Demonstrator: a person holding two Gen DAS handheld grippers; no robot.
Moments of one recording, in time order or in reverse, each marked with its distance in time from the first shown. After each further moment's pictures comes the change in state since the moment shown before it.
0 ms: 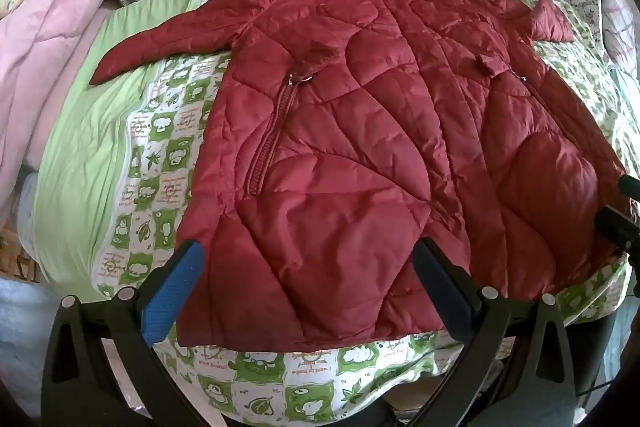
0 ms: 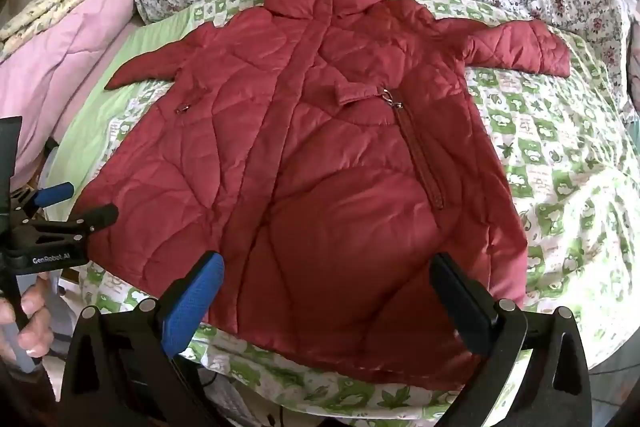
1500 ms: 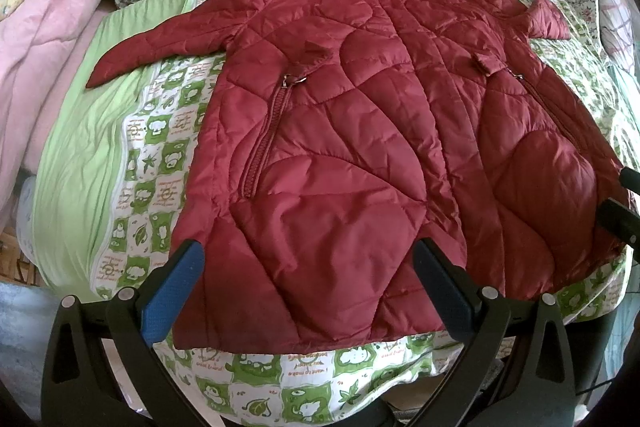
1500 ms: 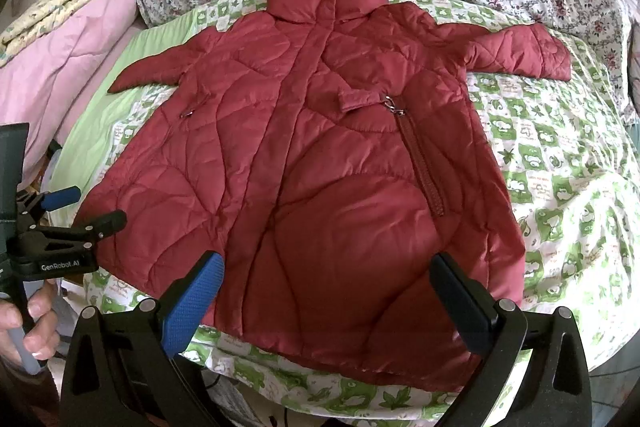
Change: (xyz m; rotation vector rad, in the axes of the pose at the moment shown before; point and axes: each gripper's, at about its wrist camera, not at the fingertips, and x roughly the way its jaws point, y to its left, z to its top) left arm 0.000 -0.003 0.002 0.000 -0.004 -0.003; right arm -0.003 0.004 0.004 0.004 0.000 0.010
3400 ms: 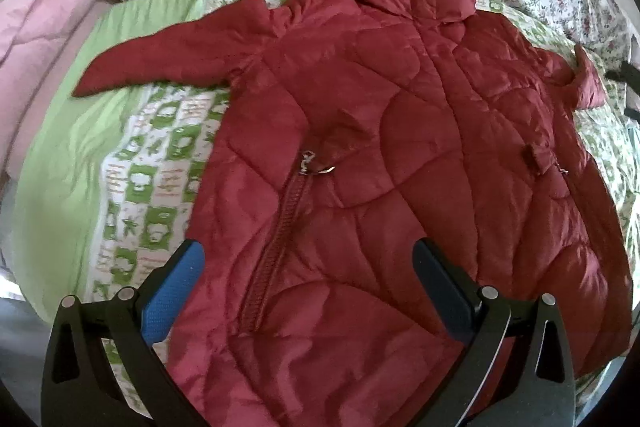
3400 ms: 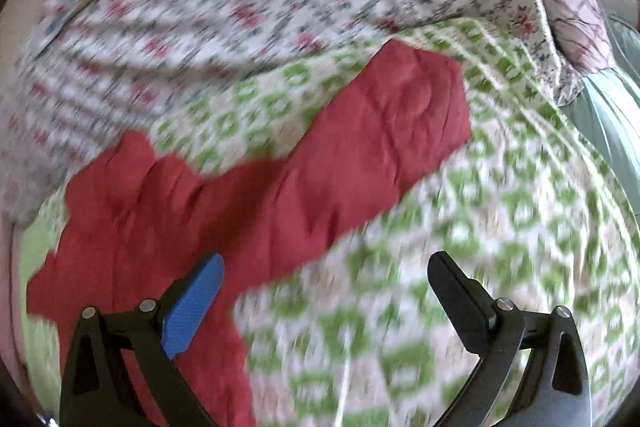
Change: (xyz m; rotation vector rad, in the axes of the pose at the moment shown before) left arm 0.063 0.025 0.083 -0.119 0.001 -0.033; right arm 0.088 -0.302 0.221 0.499 -0.158 -0.205
